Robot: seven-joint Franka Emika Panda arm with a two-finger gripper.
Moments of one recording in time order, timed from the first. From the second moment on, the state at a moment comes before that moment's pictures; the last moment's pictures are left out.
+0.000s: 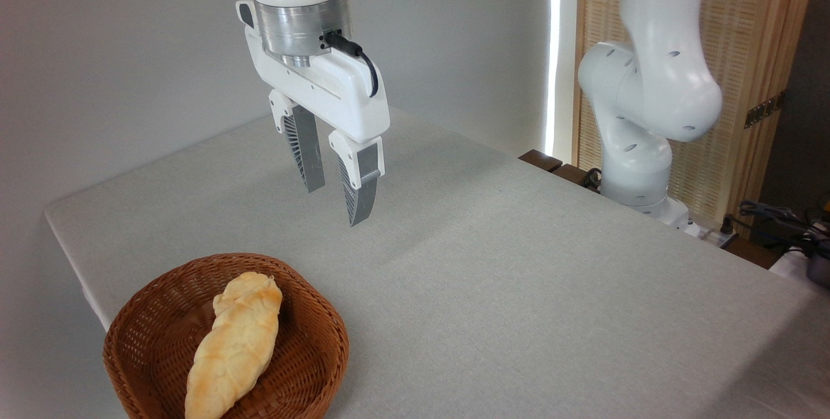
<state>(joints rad) -0.25 -0.07 0.19 -1.79 -0.10 1.75 0.72</state>
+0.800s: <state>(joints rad) -0.25 -0.07 0.20 -1.74 -0.10 1.75 0.72</state>
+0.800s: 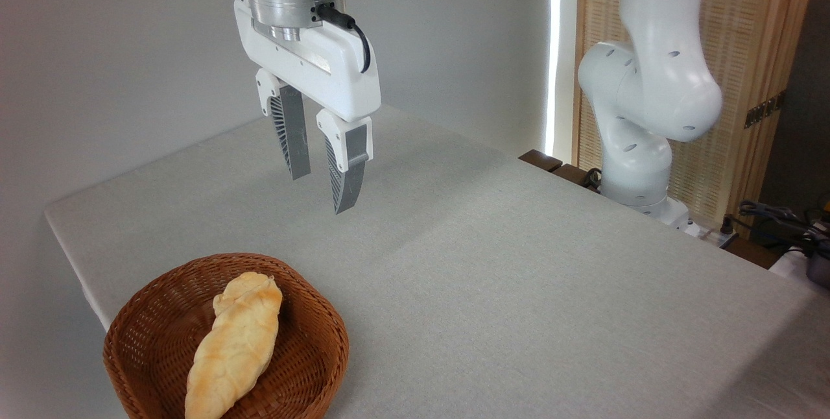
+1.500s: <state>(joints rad) -0.25 -0.06 0.20 -1.74 -0.10 1.75 0.72</state>
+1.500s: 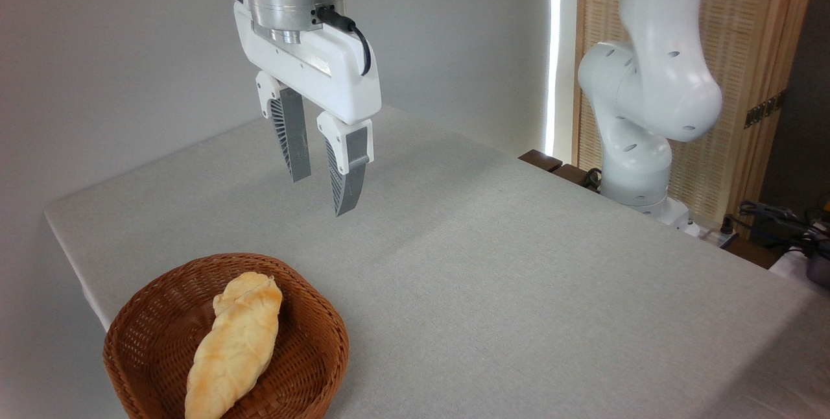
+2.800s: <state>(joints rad) -0.26 -0.04 0.19 -1.79 -0.10 1.66 0.72</state>
